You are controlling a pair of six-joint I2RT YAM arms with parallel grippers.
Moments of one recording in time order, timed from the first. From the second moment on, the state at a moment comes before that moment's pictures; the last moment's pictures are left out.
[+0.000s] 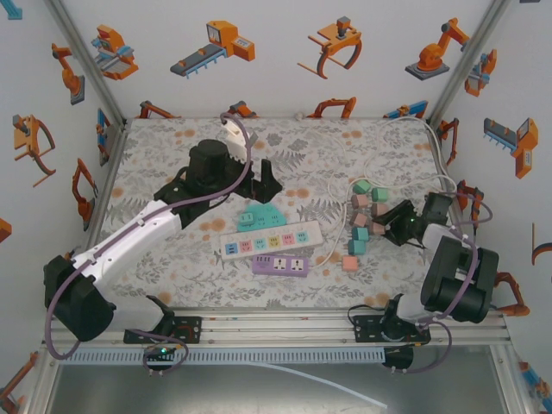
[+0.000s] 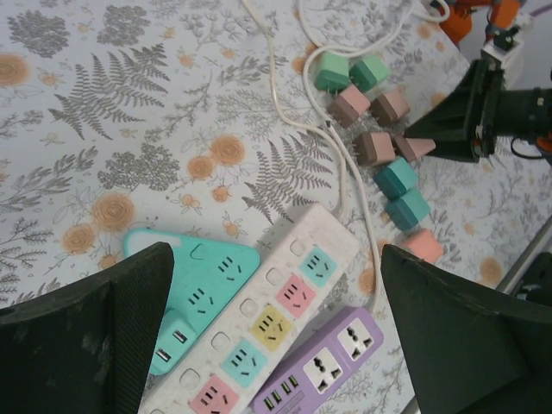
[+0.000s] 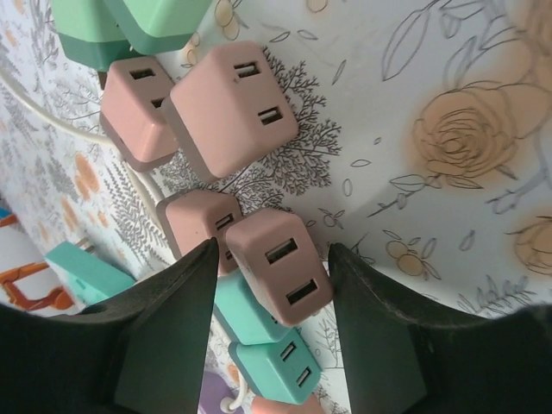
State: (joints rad) left arm -0.70 1.33 1.15 -0.20 0.15 -0.24; right arm -0.35 1.42 0.57 -0.12 -0.48 0.62
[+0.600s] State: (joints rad) left arm -0.64 1.36 1.23 -0.33 -0.05 -0.30; right arm -0.02 1.28 0.85 -0.24 -0.31 0.51
